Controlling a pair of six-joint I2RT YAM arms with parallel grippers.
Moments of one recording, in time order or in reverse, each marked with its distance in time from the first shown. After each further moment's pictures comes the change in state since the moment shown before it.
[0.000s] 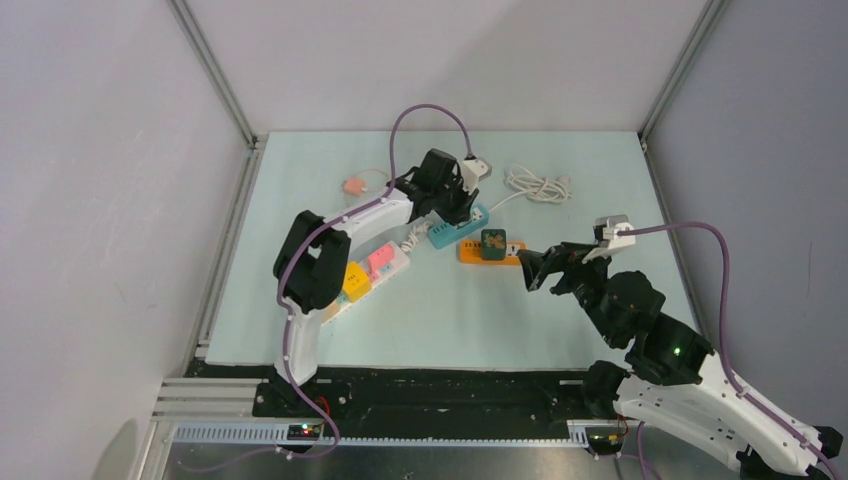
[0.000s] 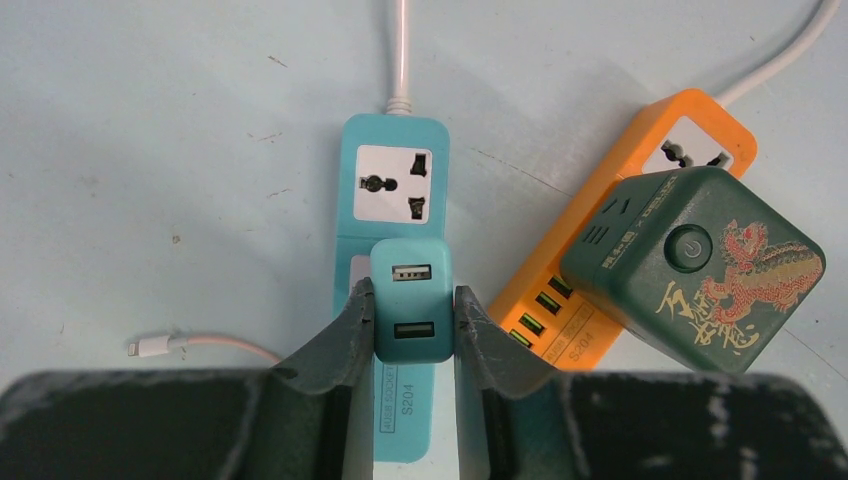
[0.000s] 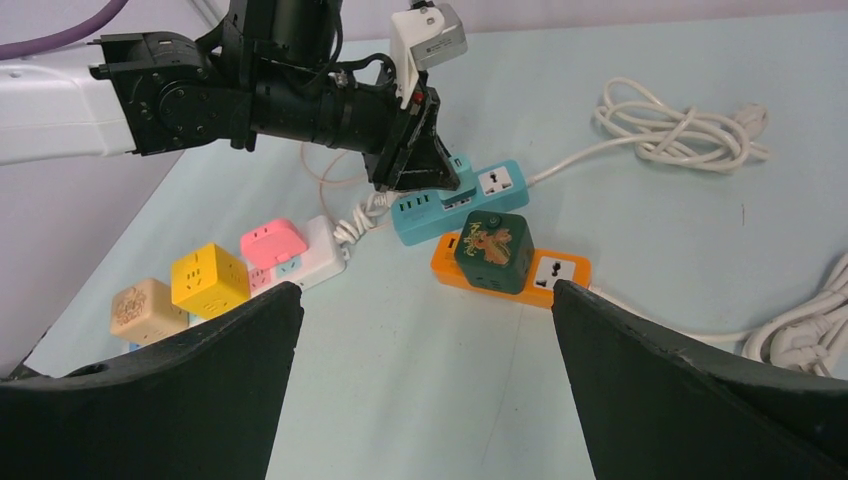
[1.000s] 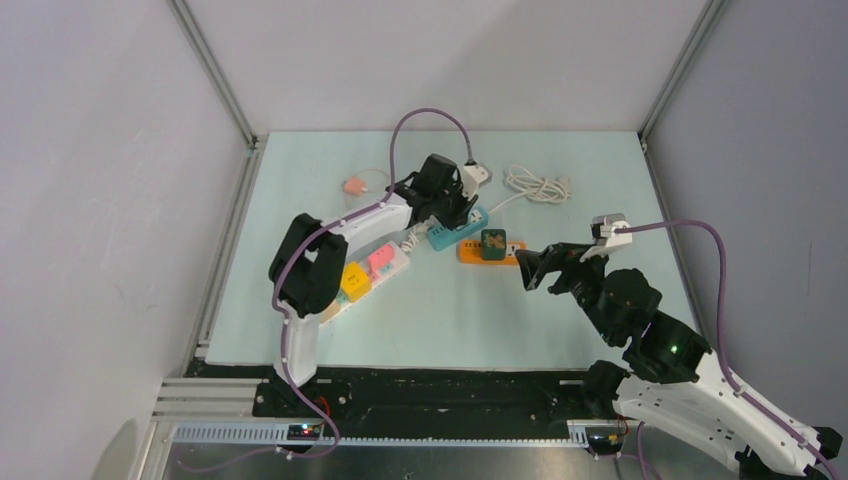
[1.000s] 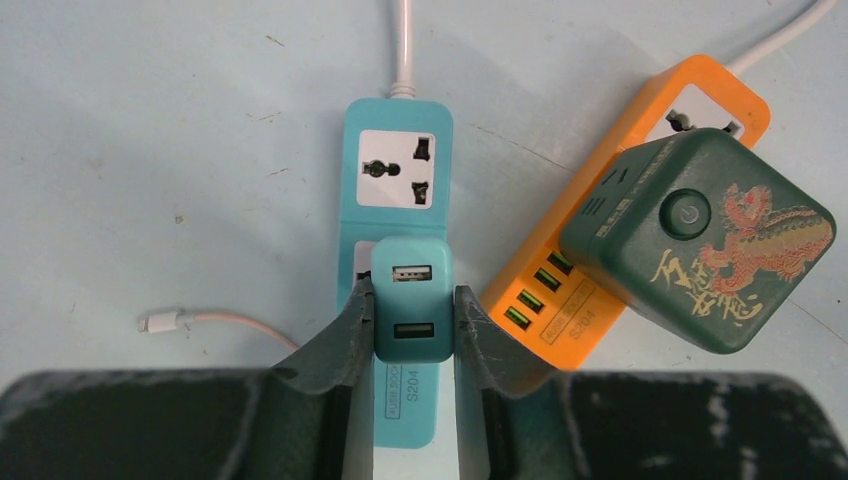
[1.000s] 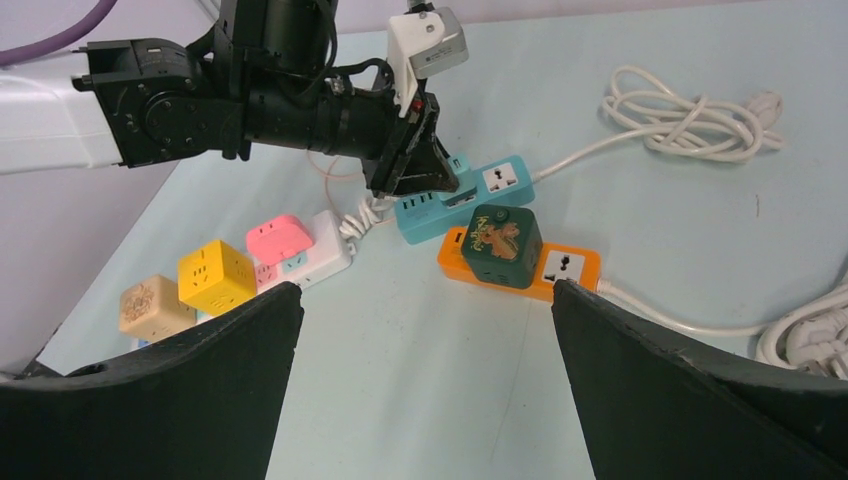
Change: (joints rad) left arm -0.010 -0.039 -0.062 0.012 -0.030 0.027; right arm -0.019 0.015 0.000 -0.001 -0.027 0.018
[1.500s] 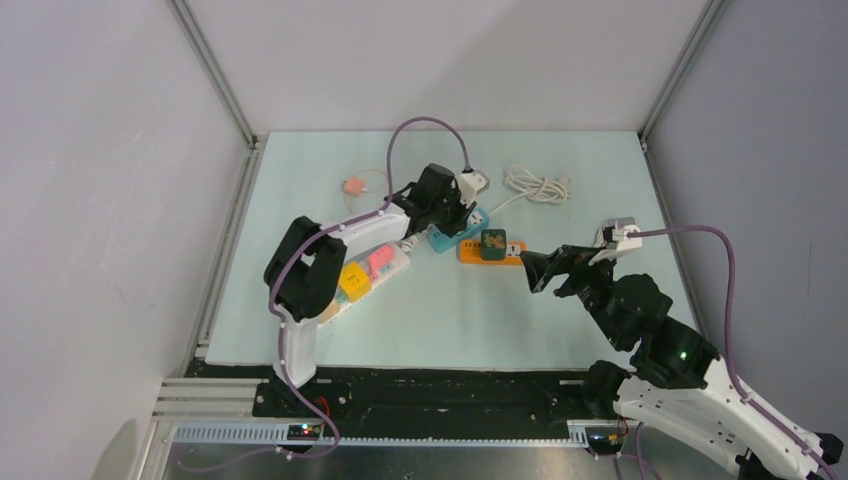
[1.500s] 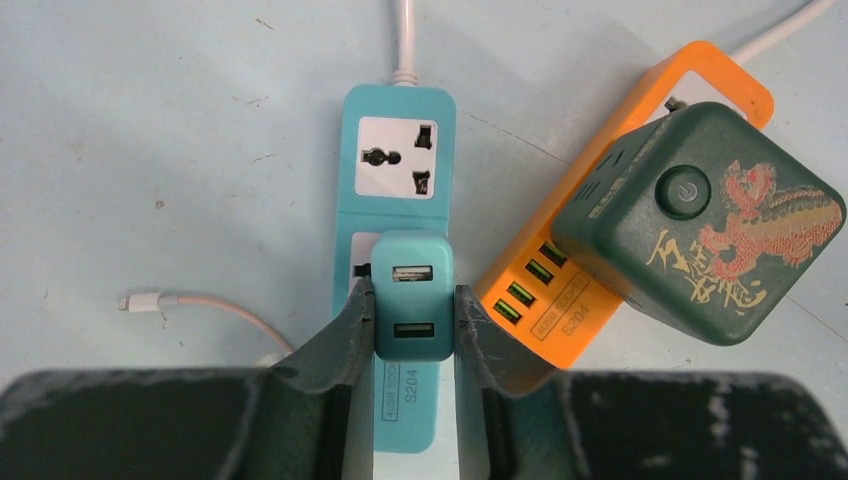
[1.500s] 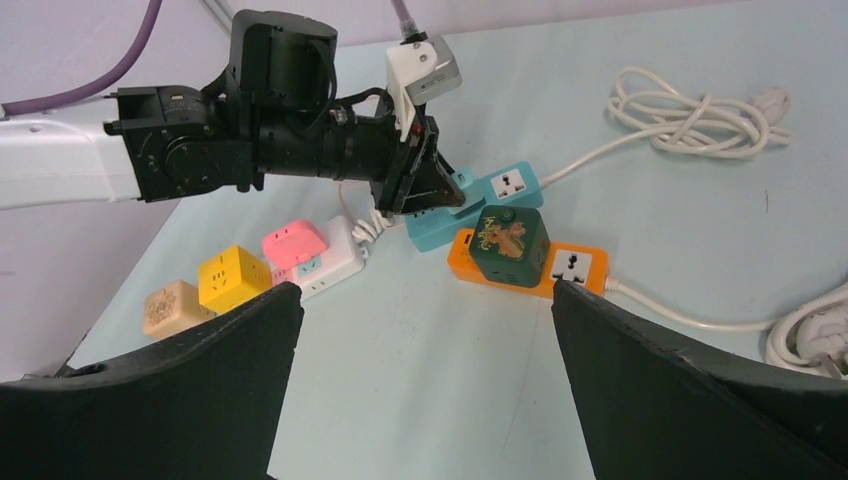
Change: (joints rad) left arm -0.020 -0.032 -0.104 0.098 -0.029 -0.022; right arm 0.000 -0.047 0.000 -0.021 -0.004 0.035
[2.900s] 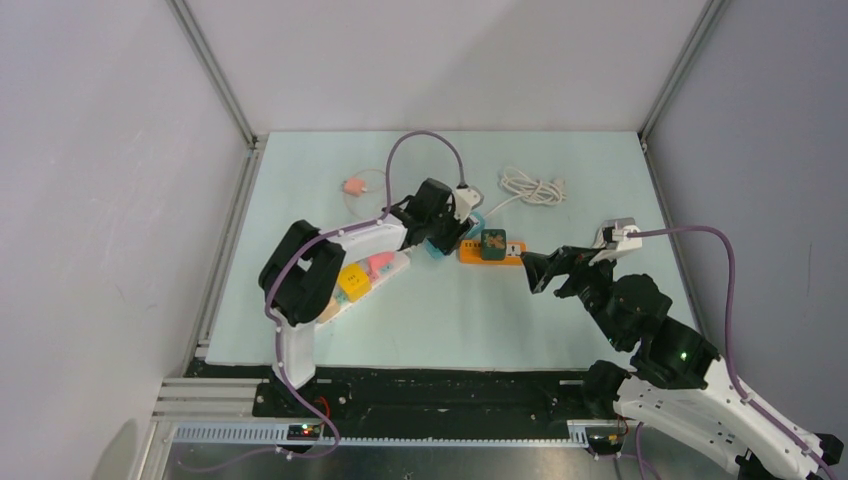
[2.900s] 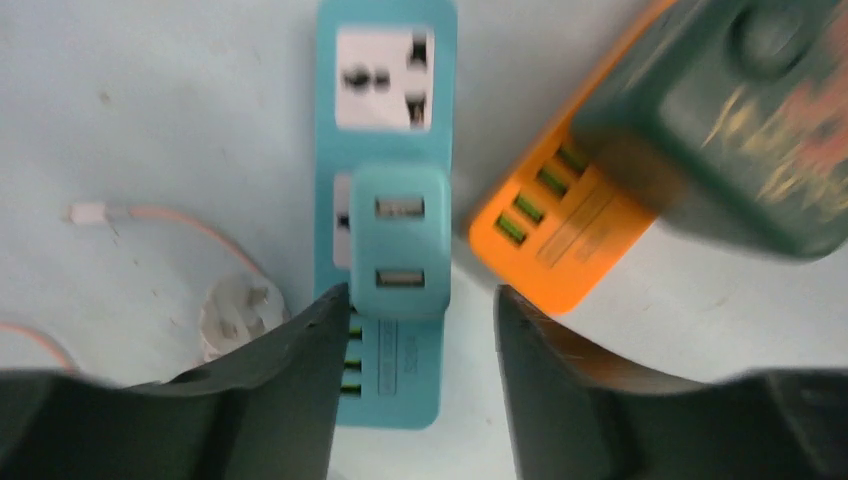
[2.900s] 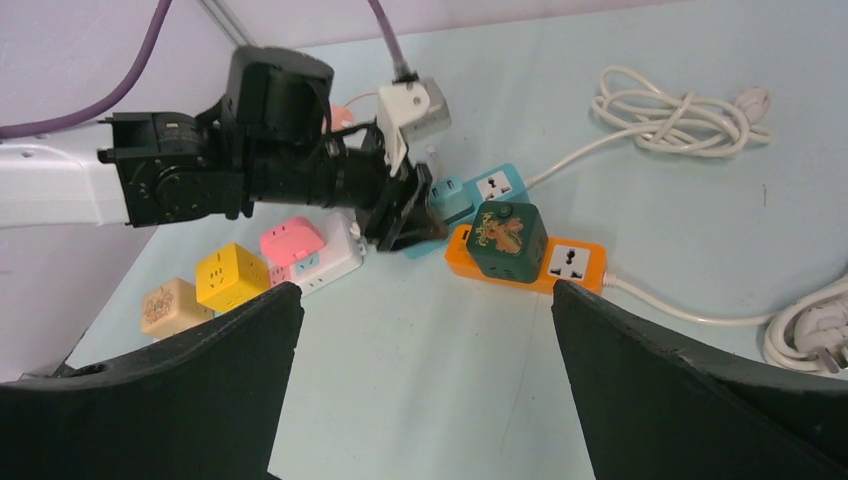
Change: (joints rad) left arm -0.012 -0.053 -0.124 0.054 -0.063 -0.002; right arm -0.001 -0.004 0.000 -0.016 0.000 0.008
